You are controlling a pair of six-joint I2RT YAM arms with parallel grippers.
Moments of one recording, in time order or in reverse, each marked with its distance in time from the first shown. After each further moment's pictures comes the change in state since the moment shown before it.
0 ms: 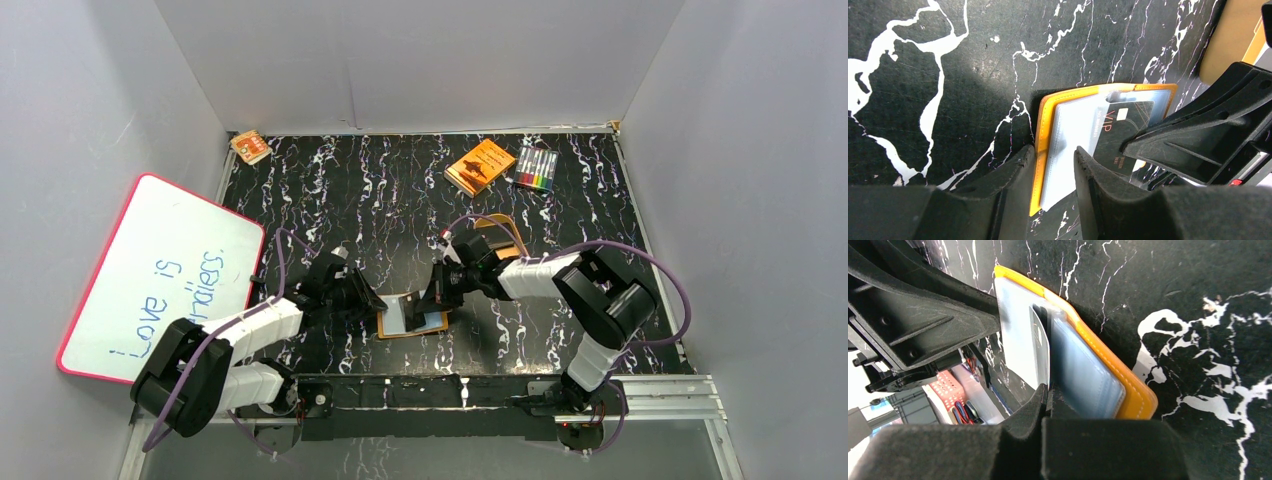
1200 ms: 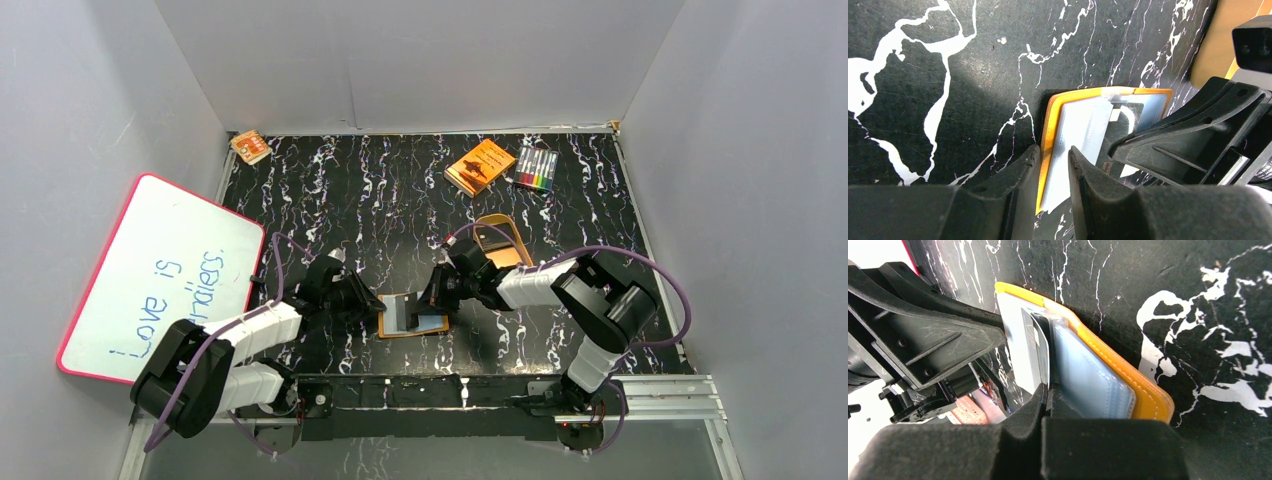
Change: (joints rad) left arm 0.011 -0.003 -0.045 0.077 0.013 -0.038; right arm 0.063 -0.013 -0.059 0.109 0.128 0.212
